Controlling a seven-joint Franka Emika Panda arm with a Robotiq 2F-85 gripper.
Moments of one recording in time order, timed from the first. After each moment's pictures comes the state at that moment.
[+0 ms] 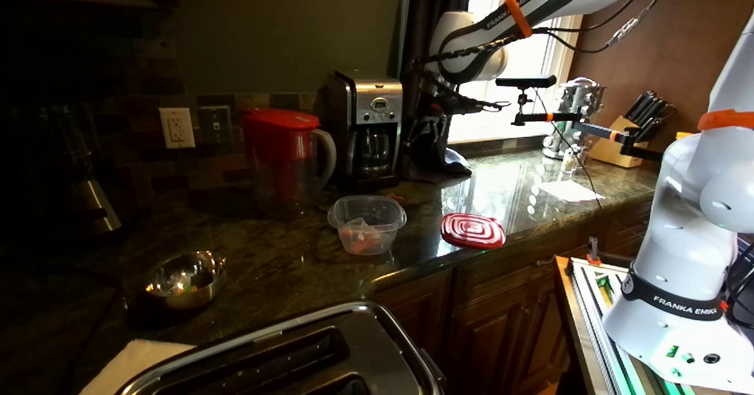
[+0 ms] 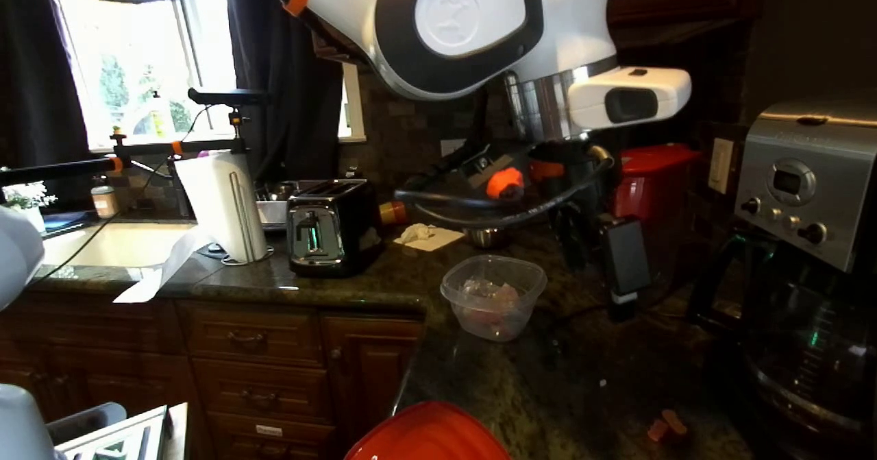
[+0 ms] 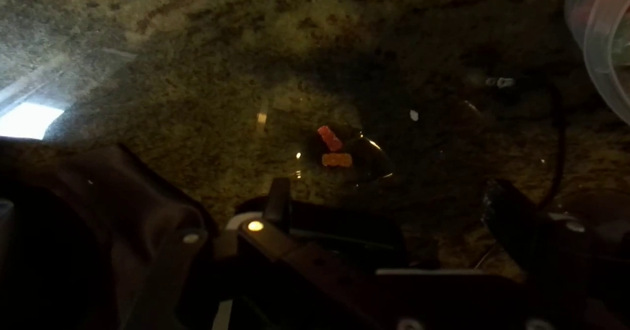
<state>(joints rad) -0.18 -0.11 -0.20 -2.30 -0.02 2.45 0.10</state>
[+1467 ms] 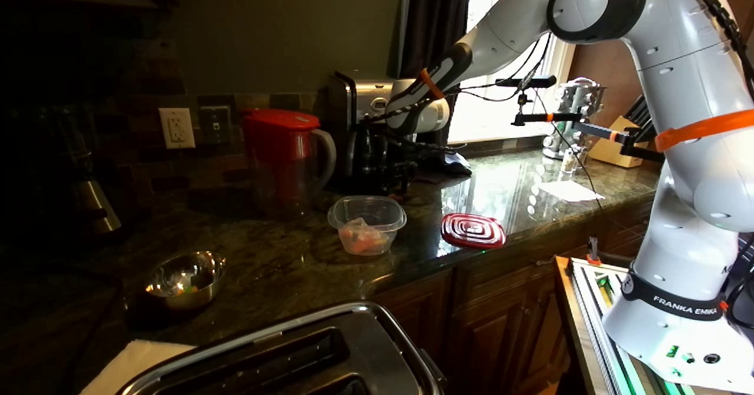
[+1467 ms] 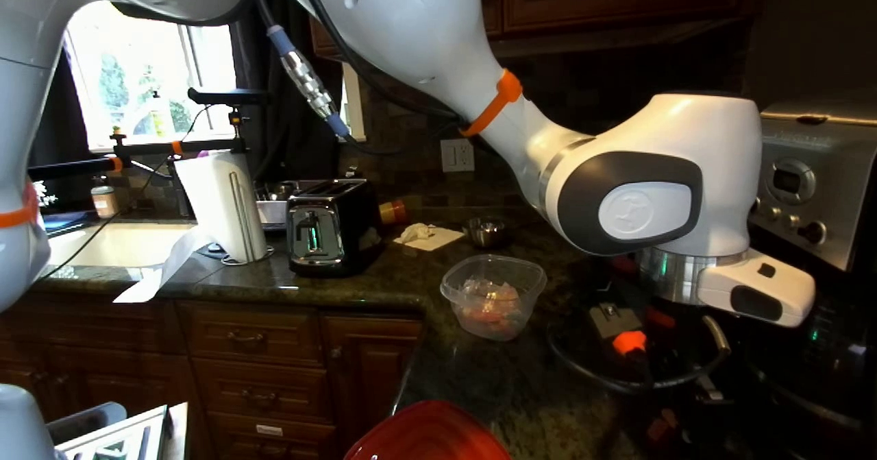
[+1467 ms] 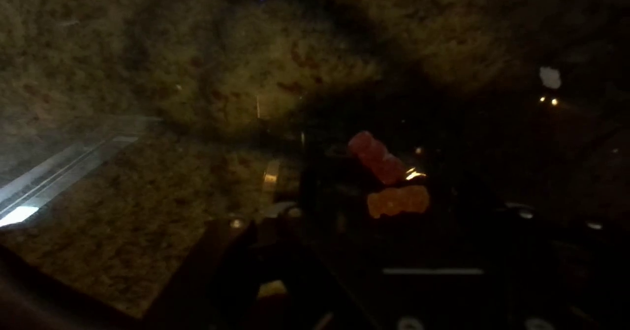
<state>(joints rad) -0.23 0.47 -0.19 -1.89 0.13 2.41 0.14</state>
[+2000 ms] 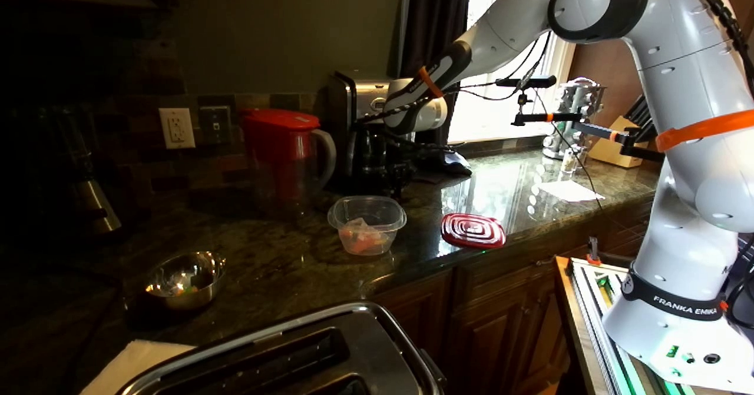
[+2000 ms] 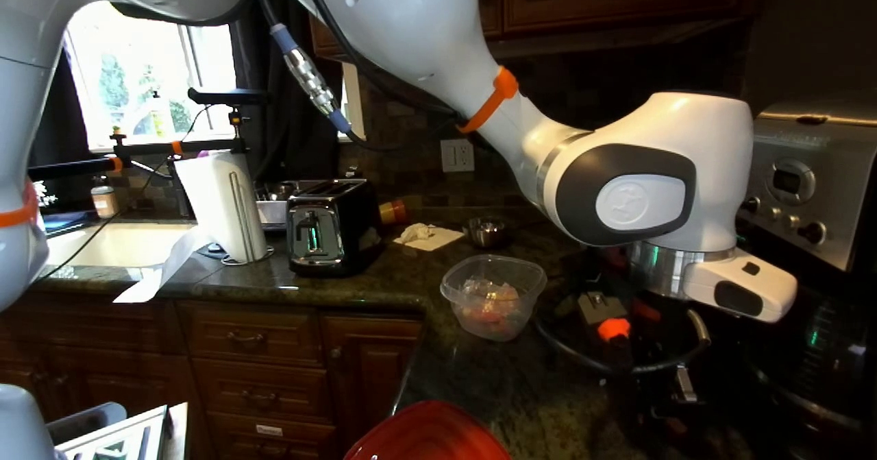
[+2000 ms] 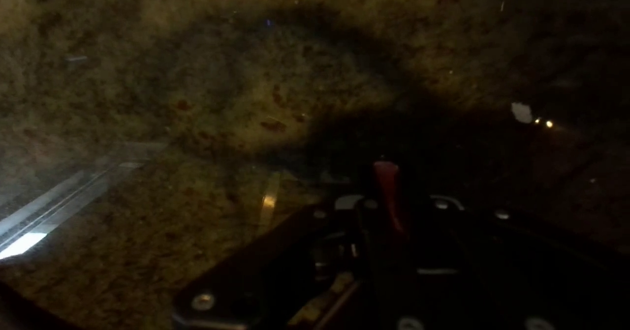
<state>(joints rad) -0.21 0.46 -0.19 -1.88 0.13 2.35 0.18</state>
